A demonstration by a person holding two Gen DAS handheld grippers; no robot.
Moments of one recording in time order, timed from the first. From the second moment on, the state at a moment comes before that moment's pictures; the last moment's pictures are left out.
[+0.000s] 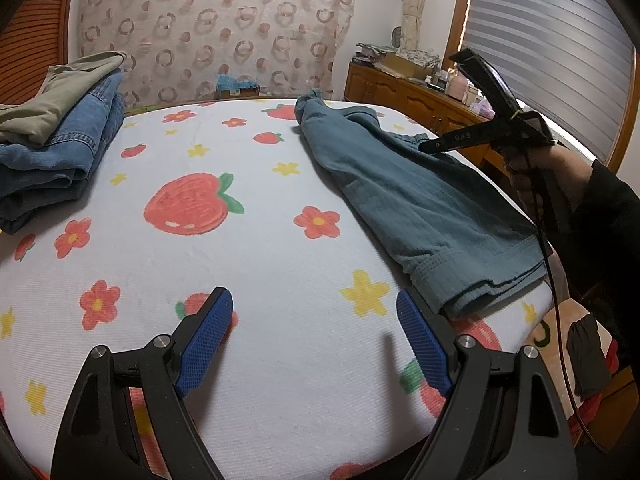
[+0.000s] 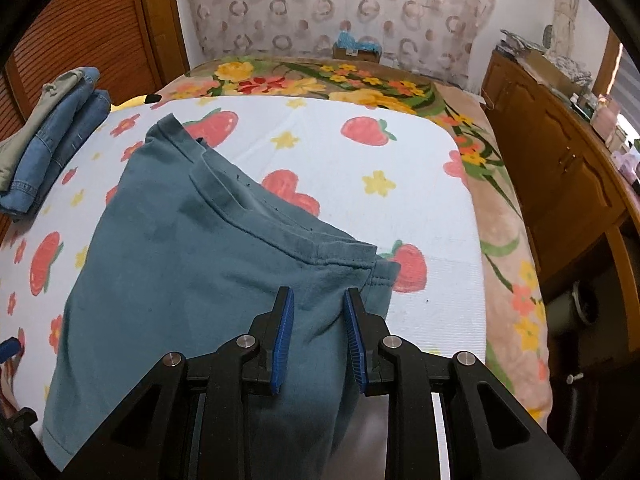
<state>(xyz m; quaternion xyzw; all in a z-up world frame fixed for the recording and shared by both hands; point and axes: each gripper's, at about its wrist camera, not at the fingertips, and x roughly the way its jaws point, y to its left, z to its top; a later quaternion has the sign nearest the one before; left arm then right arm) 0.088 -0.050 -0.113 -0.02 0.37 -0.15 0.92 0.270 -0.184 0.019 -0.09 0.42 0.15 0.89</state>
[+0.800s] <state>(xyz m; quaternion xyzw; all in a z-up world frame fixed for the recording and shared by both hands) 0.083 -0.058 -0.114 -0.01 0.37 -0.15 0.91 0.284 -0.201 0.019 -0.05 0.41 0.13 0.90</state>
